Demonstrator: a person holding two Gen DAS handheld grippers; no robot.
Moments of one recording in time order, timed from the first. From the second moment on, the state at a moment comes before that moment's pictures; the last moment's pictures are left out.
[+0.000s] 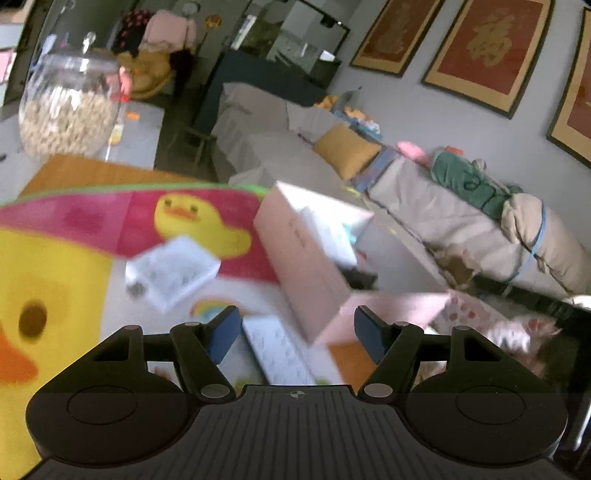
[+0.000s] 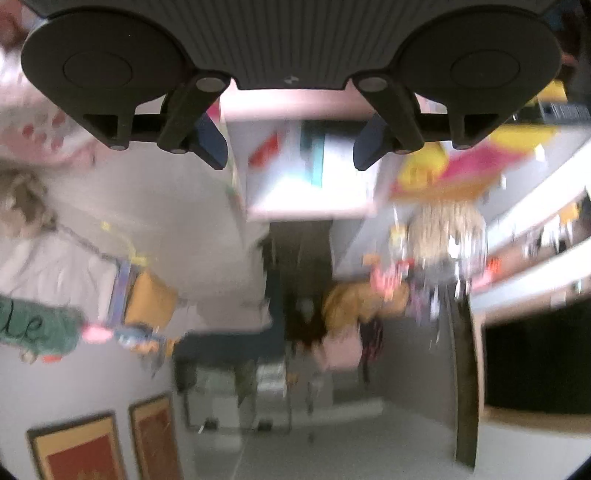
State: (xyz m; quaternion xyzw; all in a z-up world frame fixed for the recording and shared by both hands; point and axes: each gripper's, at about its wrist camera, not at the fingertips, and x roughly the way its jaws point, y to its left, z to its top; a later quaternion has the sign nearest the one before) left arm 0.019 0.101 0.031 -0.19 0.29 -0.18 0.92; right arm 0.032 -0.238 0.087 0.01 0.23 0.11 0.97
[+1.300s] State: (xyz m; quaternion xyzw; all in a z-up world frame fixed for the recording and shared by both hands) left arm 0.003 0.118 0.002 -0.18 0.32 -0.13 0.92; right arm 0.081 -0.199 0.080 0.06 0.25 0.13 0.96
